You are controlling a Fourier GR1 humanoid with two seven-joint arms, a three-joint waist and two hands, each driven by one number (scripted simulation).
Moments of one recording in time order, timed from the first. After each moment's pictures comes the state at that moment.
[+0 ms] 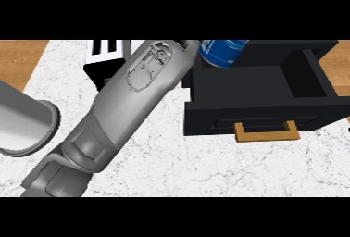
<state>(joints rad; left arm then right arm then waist) -1.35 0.00 -0.23 -0.78 0.18 0.53 0.24 0.26 -0.03 -0.28 -2.19 -0.12 0.21 0.12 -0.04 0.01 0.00</state>
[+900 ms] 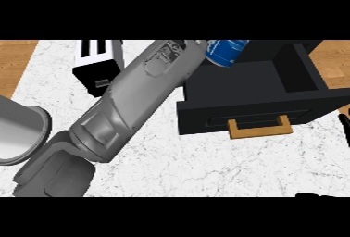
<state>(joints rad) -1.49 0.00 -0.40 -0.46 0.40 0.59 0.08 0.17 -0.04 -0.26 -2.13 -0.09 0.20 0.13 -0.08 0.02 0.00</state>
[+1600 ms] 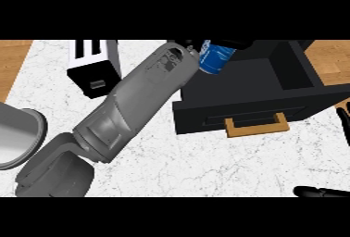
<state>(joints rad) -1.46 0.00 -0.55 -0.38 0.47 0.64 -0.01 0.12 -0.05 -0.27 -2.10 -0.09 0.20 0.11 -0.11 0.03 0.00</state>
